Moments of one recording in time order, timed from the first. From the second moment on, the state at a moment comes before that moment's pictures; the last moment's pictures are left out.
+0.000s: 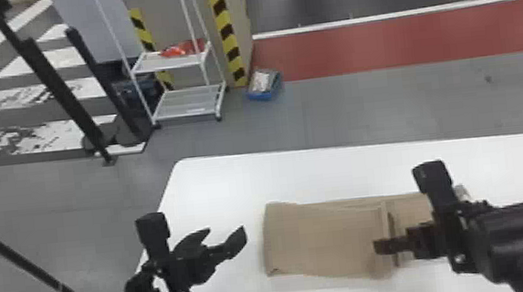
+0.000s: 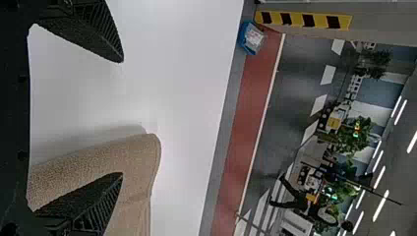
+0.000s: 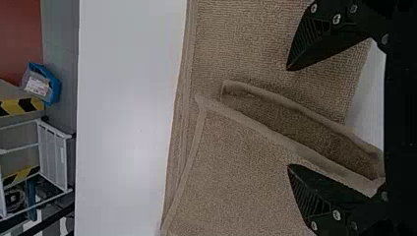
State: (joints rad) left arm 0.16 0.00 0.32 -1.62 0.06 0.49 -0.54; right arm -0.21 0.00 0.16 -1.38 0.06 1.02 0.39
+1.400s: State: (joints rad) left arm 0.16 0.00 0.32 -1.62 0.06 0.49 -0.55; right arm -0.24 0.00 0.17 -1.34 0.04 0.99 0.39
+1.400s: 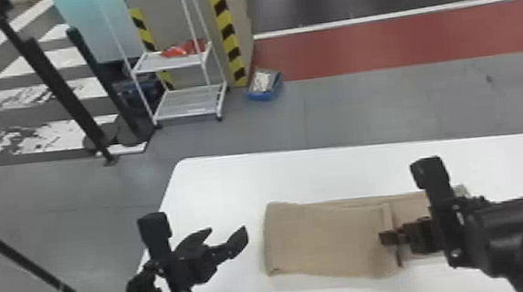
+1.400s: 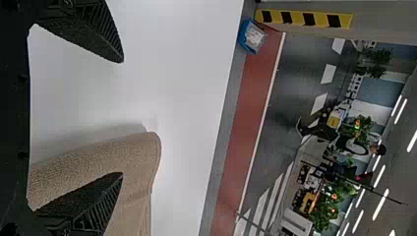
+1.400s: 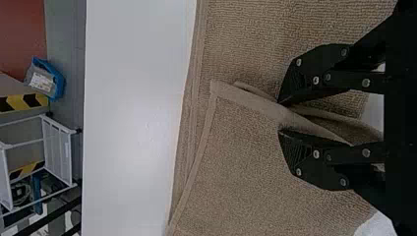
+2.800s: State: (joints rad) left arm 0.16 0.00 0.33 -1.62 0.07 0.49 -0.57; right arm -0.23 0.00 0.10 -1.40 0.05 0.91 0.47
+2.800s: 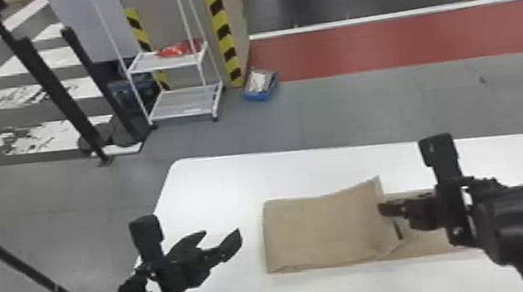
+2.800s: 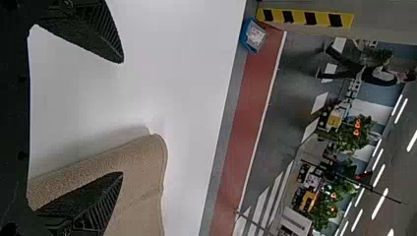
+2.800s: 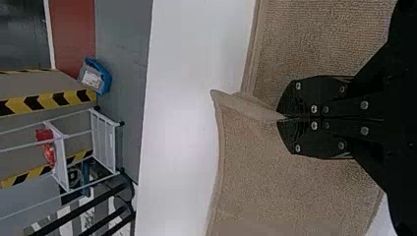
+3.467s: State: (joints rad) left arm 0.16 0.00 0.33 -1.62 0.06 0.49 -0.57; right arm -0.23 0.00 0.01 -1.39 0.05 0.91 0.48
